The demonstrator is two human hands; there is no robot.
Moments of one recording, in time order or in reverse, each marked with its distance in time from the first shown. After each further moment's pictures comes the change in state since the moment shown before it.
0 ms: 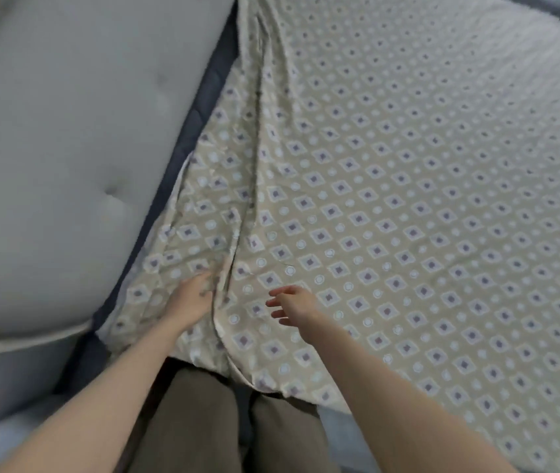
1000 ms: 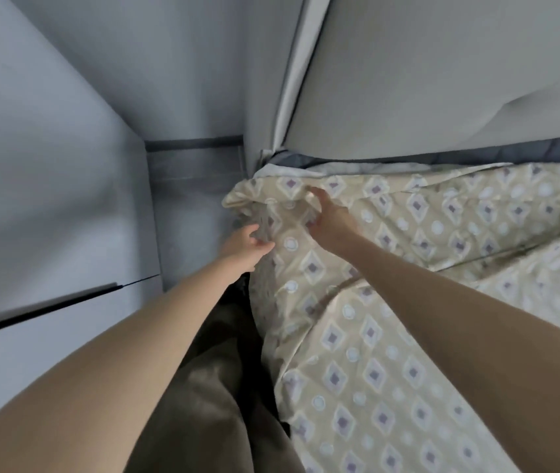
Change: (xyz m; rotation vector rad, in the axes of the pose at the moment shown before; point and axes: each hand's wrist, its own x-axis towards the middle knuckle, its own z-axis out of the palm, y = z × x) left_hand 0.007 -0.237 0.100 -1.272 0.433 -0.471; right_hand 0.118 0.013 0.269 -1.714 -0.315 -0.874
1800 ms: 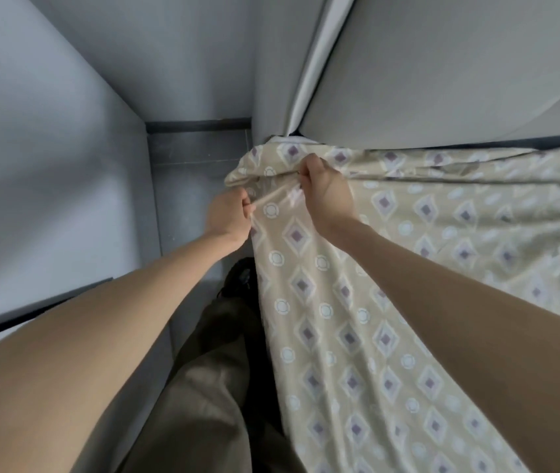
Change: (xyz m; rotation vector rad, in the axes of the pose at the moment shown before) left_hand 0.043 0.006 -0.030 0.414 0.325 0.280; right_hand 0.032 -0.031 0.013 0.002 0.283 -0.356
